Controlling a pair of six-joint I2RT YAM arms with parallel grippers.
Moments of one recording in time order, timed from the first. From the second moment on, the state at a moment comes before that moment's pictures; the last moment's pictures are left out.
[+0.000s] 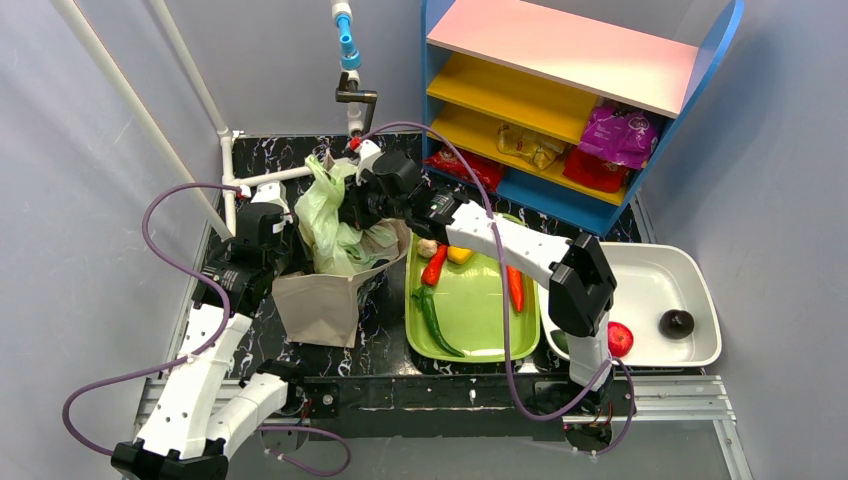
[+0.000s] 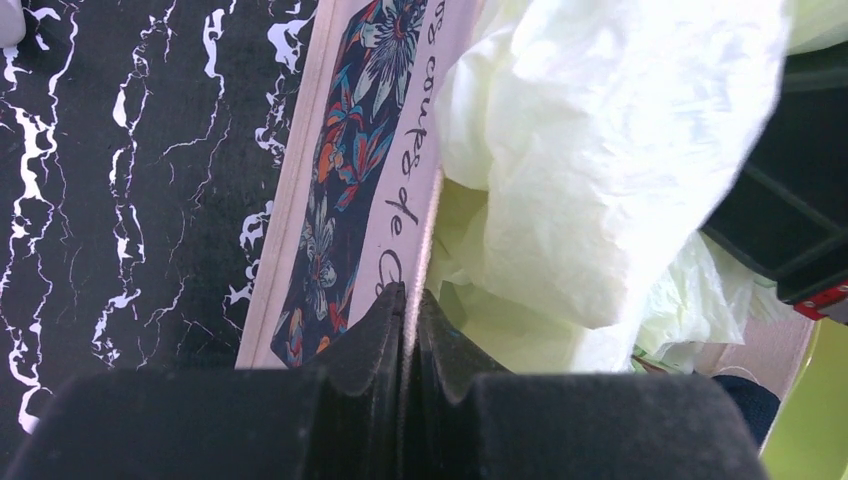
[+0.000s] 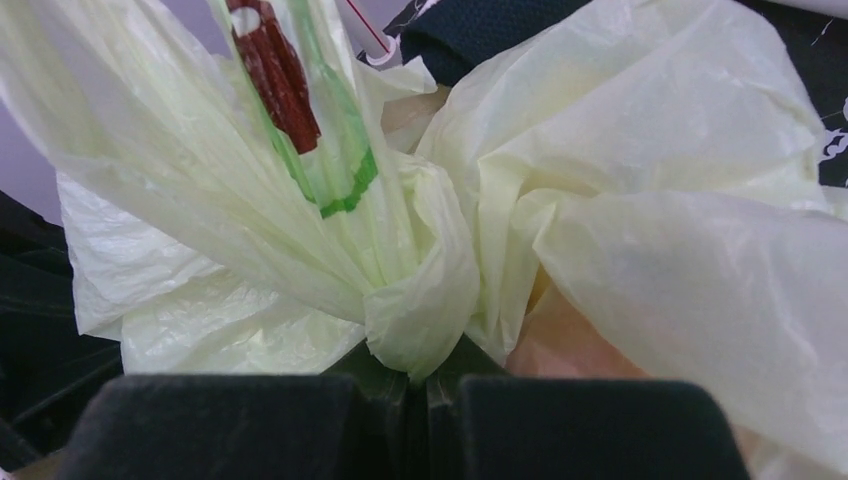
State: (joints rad) left arm -0.27 0.85 1.04 -0.90 -0.14 -0.42; right arm 0.98 1.93 1.73 -0.14 -0.19 0.39
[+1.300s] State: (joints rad) left arm -0.30 0.85 1.04 -0.90 -0.13 -0.42; right arm 1.07 2.12 1.77 -0.24 -0.21 0.33
